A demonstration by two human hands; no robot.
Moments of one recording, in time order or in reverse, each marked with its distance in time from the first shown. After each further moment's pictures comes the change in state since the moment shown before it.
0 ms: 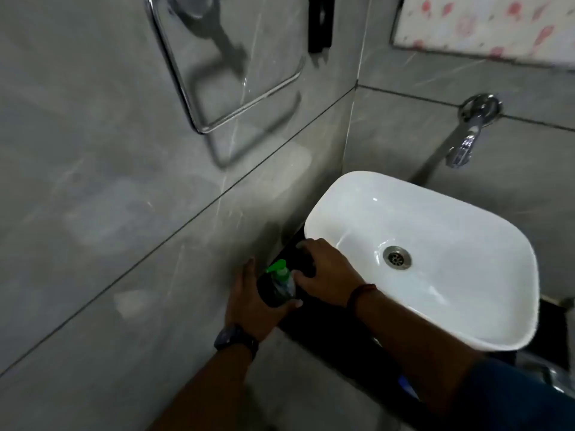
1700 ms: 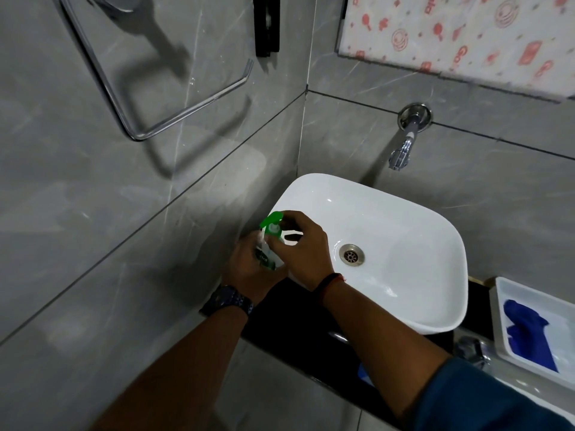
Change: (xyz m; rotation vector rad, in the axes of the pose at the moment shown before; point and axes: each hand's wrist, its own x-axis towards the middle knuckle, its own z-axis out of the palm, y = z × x) left_hand 0.060 0.085 0.016 -0.130 0.139 0.481; right_hand 0.006 -0.015 -0.034 0.502 0.473 0.102
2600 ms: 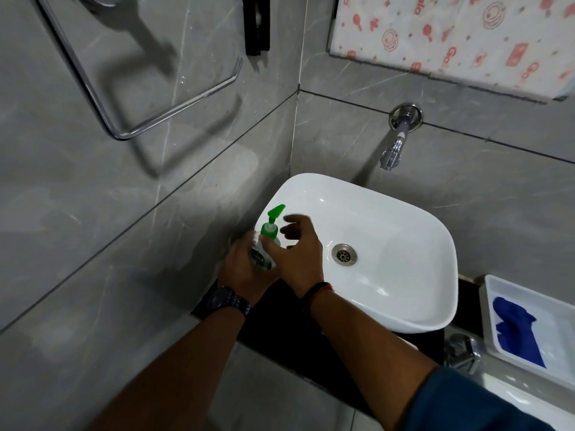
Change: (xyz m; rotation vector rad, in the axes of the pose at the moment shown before) left_hand -0.003 -0.008 0.016 0.003 0.023 -0.089; right_hand -0.010 0.005 0.005 0.019 0.131 0.155
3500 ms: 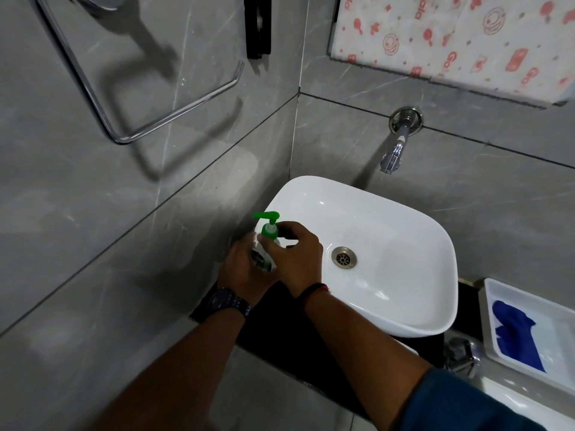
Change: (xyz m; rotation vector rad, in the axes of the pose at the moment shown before) left_hand 0.005 -0.006 0.006 0.017 -0.028 -0.005; right_hand 0.003 -0.004 0.005 -0.038 0.037 0.017
